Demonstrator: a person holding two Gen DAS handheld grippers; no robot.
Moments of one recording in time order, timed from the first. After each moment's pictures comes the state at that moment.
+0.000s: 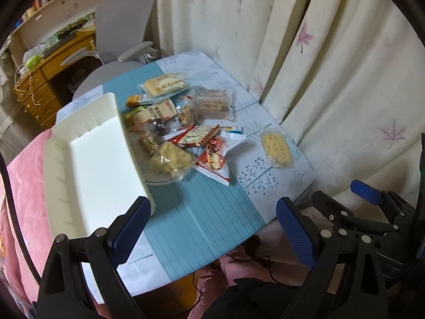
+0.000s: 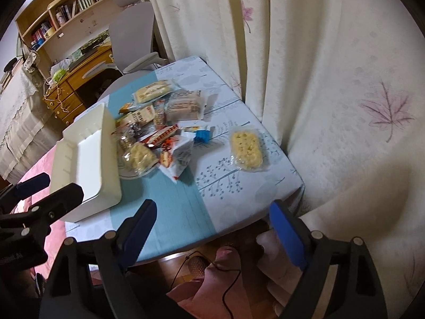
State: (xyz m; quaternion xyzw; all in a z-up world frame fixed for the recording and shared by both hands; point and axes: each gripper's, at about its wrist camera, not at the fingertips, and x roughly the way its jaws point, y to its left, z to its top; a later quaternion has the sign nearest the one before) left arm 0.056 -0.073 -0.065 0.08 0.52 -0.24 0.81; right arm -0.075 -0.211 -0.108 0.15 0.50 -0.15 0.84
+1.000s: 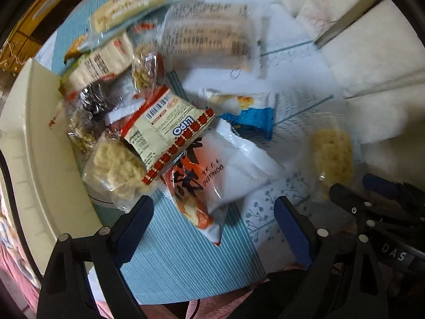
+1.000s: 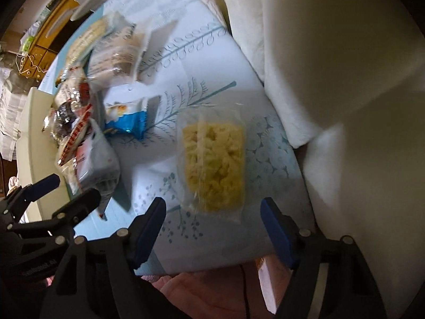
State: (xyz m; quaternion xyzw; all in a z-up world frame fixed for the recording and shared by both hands) left arm 0.199 -0.198 -0.240 0.13 0.71 -0.13 0.68; right arm 0.076 -0.347 -0.266 0.21 0.70 -0.06 0.68
